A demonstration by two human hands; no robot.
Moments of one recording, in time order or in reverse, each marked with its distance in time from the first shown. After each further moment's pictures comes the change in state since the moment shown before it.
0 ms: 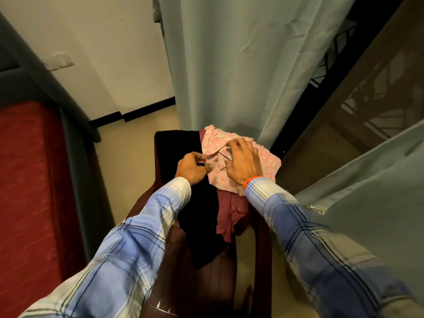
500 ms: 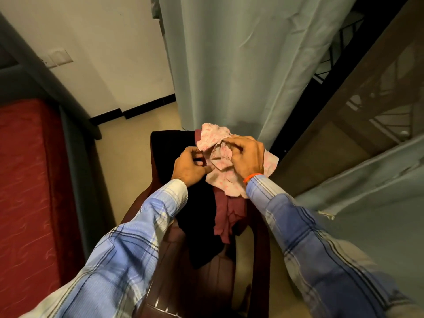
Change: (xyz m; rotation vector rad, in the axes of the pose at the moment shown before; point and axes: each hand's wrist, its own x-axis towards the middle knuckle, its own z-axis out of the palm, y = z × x) left_hand -0.002 0.012 0.005 -0.109 0.033 0.037; right_hand 0.013 0.008 -0.012 0.500 0.392 0.017
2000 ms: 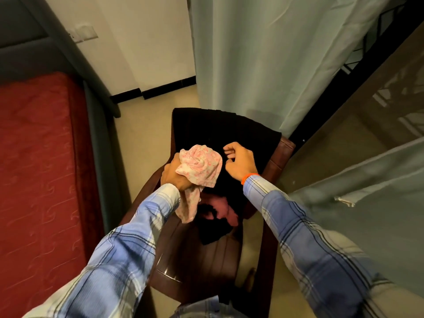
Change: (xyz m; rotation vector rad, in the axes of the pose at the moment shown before) left_hand -0.041 -0.104 -0.051 0.409 -0.004 -0.134; right_hand -0.066 -0.004 0.047 0.073 -0.491 0.346
